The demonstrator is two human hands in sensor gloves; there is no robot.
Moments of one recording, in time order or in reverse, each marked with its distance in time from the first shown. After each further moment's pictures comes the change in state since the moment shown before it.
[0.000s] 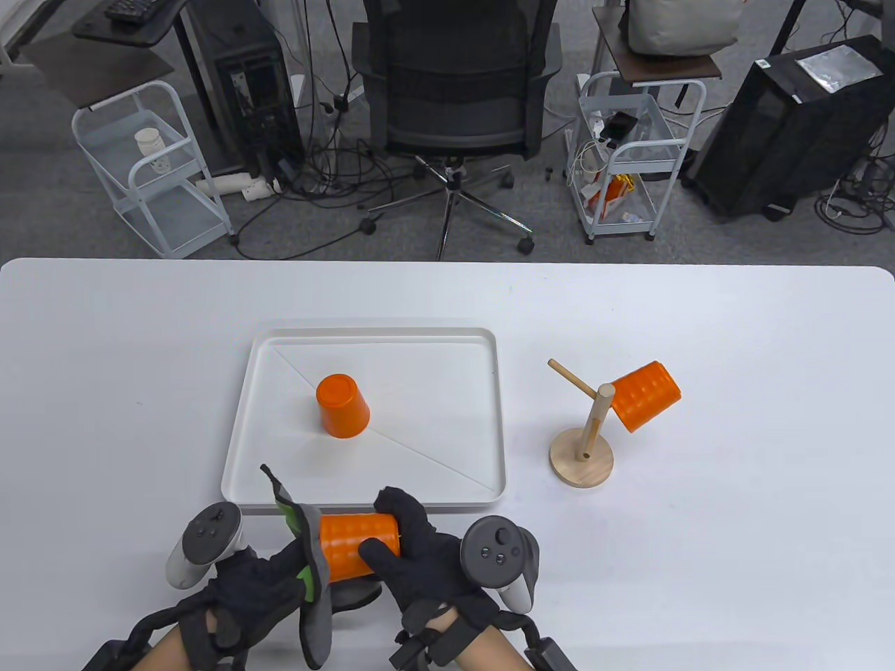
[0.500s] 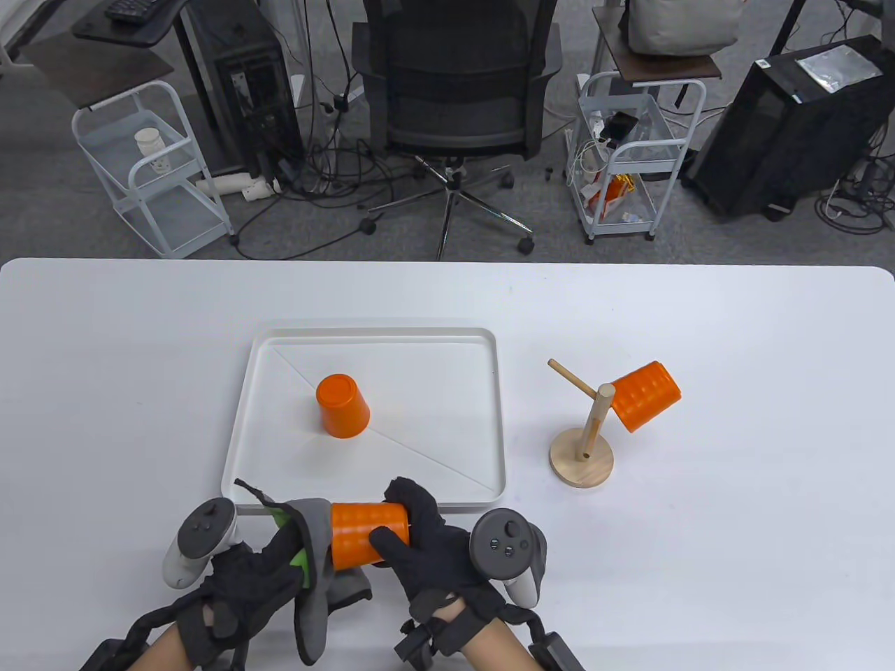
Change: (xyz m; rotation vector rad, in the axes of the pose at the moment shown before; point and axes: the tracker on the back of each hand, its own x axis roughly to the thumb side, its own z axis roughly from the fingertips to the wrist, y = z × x) left_hand 0.000 0.005 0.003 0.042 0.001 0.049; right_hand -0.008 -0.010 -0.003 -0.032 0.036 -0.042
